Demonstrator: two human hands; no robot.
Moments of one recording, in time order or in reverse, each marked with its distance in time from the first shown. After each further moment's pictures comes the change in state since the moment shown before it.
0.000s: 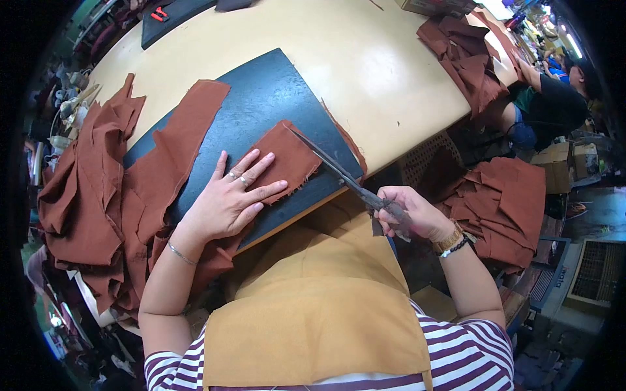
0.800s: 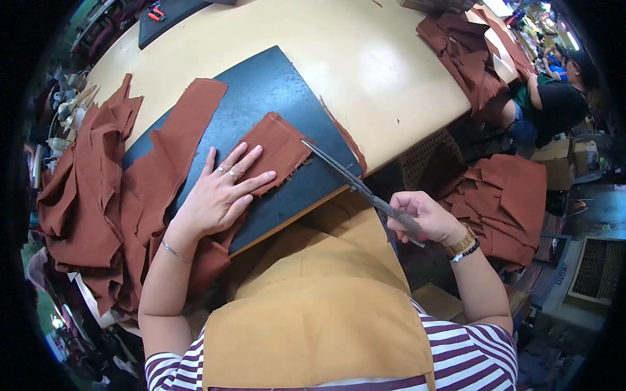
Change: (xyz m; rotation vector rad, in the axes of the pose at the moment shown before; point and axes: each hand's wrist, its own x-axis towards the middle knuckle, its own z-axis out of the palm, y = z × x) left_hand -0.004 -0.011 0.000 0.051 0.024 -0.051; right_hand -0.020 -0.004 -0.006 -0.064 0.050 0.102
